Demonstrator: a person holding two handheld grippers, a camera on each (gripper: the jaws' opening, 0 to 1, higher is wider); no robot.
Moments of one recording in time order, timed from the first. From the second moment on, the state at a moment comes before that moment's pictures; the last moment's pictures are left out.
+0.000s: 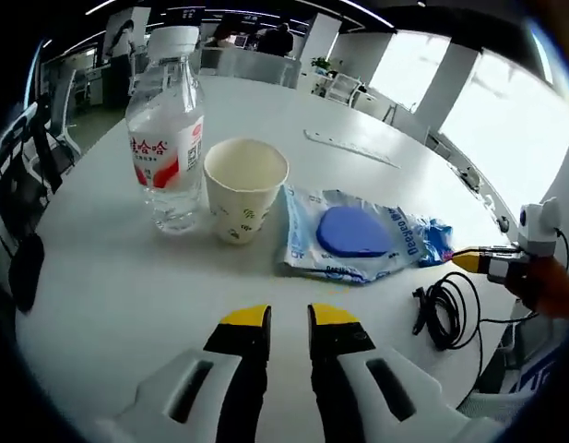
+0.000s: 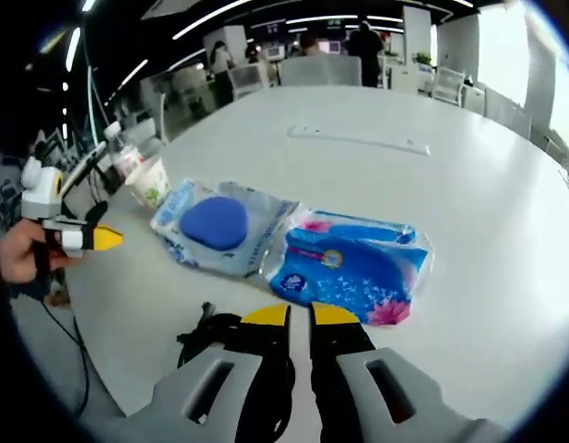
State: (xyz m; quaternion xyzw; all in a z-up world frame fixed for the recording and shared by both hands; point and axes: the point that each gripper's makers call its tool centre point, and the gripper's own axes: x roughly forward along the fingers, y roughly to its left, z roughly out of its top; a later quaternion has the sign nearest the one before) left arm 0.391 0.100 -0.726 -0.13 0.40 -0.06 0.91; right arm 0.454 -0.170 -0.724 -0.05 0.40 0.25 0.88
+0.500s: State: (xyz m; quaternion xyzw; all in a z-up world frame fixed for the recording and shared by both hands) left arm 0.369 0.081 -0.720 -0.09 0.40 -0.11 0.91; right arm 0.455 -0.209 -0.726 -0.04 0.41 0.21 0.89
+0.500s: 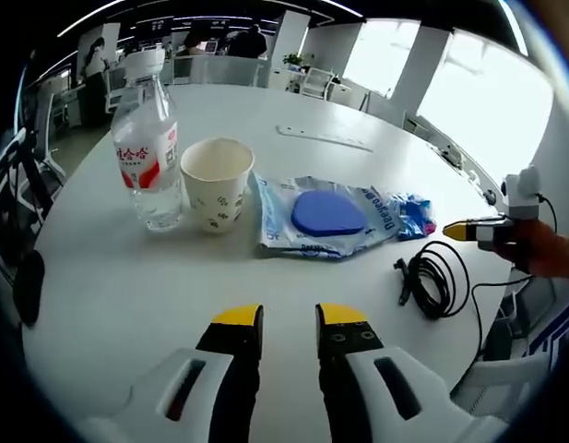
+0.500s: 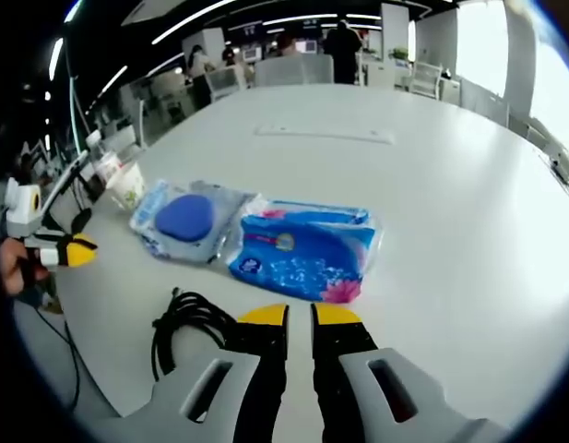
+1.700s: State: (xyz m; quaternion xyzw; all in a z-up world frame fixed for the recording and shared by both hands) left arm 0.323 0.075 -0.699 -0.05 0.39 -0.15 0.91; right arm 0.502 -0.245 -0.736 -0.01 0.41 0.15 0.90
